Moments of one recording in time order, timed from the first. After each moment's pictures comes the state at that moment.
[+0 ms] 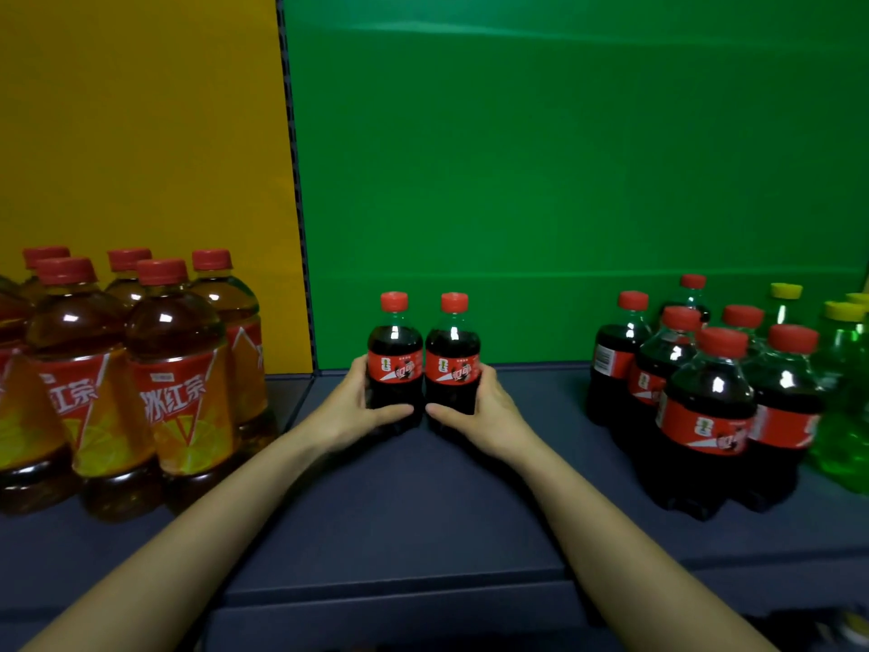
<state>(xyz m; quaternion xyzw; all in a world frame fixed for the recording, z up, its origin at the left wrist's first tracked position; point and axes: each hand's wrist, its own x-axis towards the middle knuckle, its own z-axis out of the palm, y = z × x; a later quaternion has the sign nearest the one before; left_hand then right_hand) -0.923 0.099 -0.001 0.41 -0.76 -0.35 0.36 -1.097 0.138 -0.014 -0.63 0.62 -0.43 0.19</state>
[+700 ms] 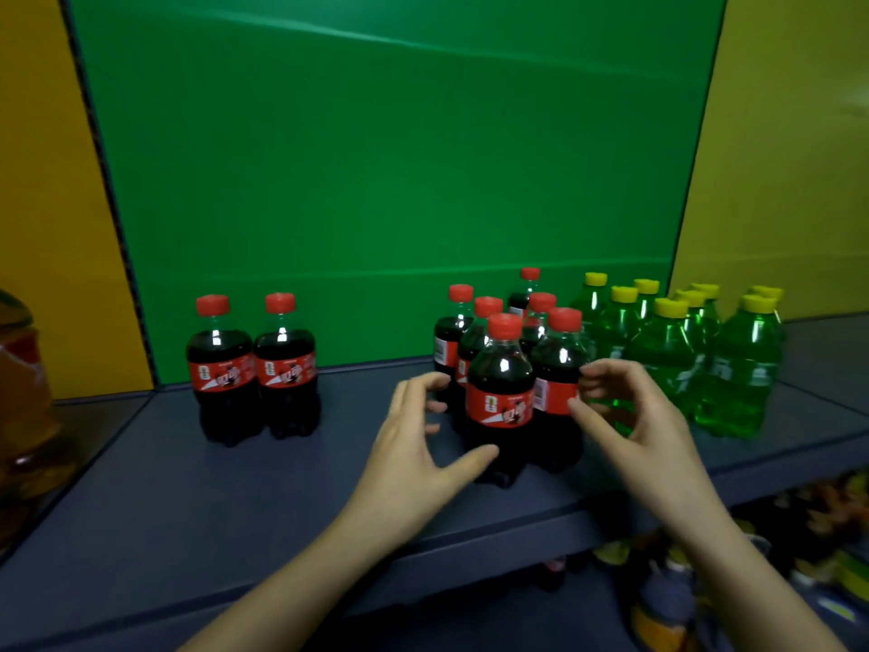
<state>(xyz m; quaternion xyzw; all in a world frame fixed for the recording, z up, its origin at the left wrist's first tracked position) -1.092 0.239 -0.007 0.25 -0.81 -0.28 0.44 -1.280 0.329 0.003 -0.55 0.60 -0.58 -0.01</state>
